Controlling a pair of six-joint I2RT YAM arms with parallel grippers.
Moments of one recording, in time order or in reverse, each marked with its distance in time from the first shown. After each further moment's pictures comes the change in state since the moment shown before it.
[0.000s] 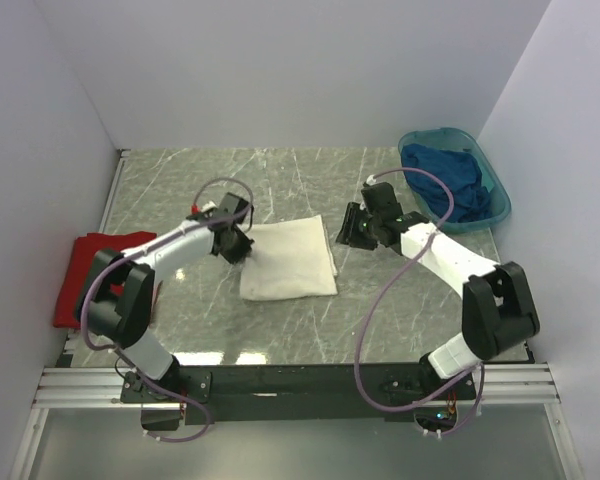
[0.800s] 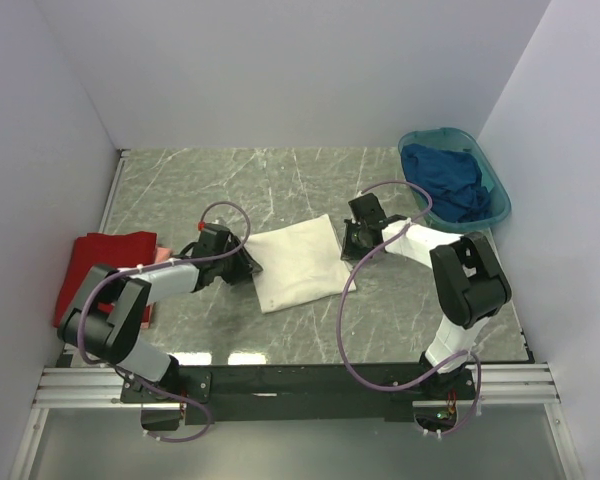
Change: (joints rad) left arm 0.092 -0.097 -0.385 0.552 0.339 0.266; right arm 0.000 0.204 -0.008 0.057 0.042 -0.034
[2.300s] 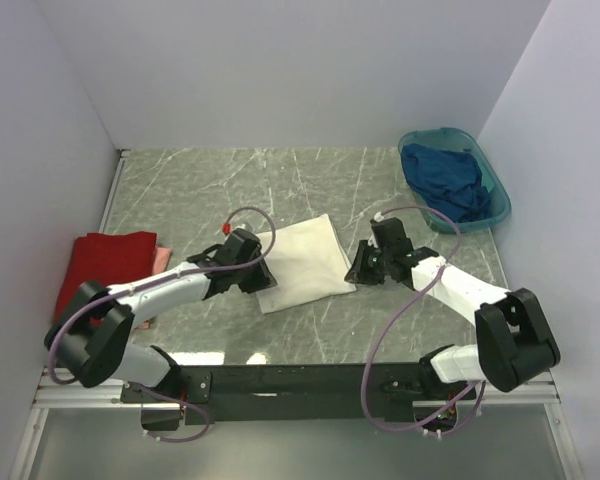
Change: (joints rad) left arm -0.290 -0.088 0.112 -0.254 -0.146 -0.063; right arm -0.001 -0.386 -0.340 0.038 -0.177 0.104
